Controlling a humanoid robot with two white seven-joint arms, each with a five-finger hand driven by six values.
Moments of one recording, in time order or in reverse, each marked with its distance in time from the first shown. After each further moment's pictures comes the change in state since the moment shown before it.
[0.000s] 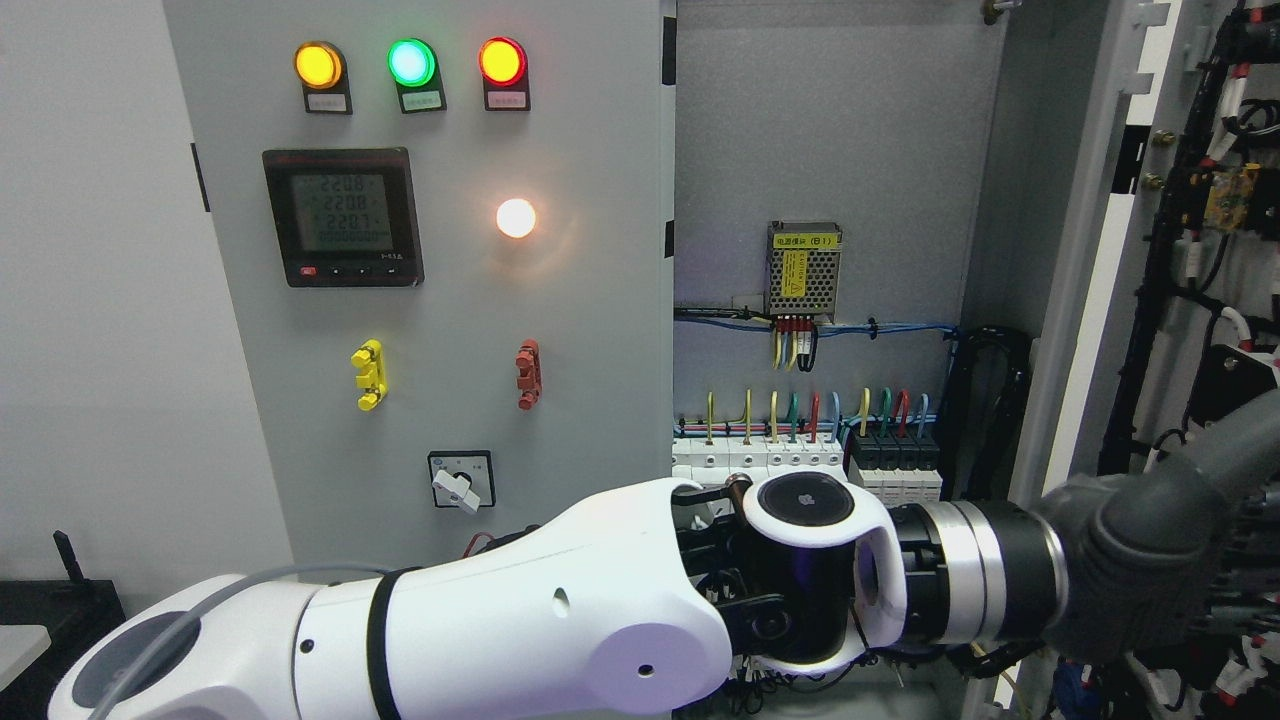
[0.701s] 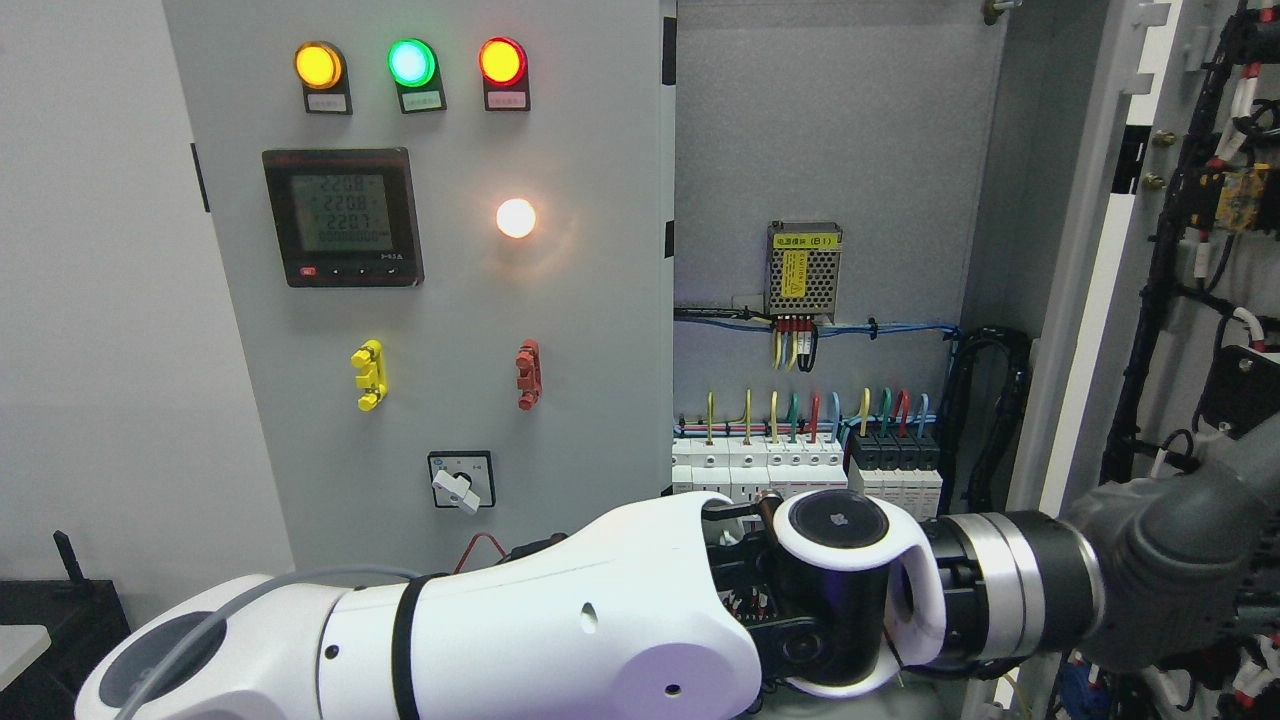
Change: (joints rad) left arm -0.004 -0.023 -0.011 -0.007 -0.003 -0.013 0.024; right arm 0.000 0.000 0.000 0.000 0.000 0.000 -0.001
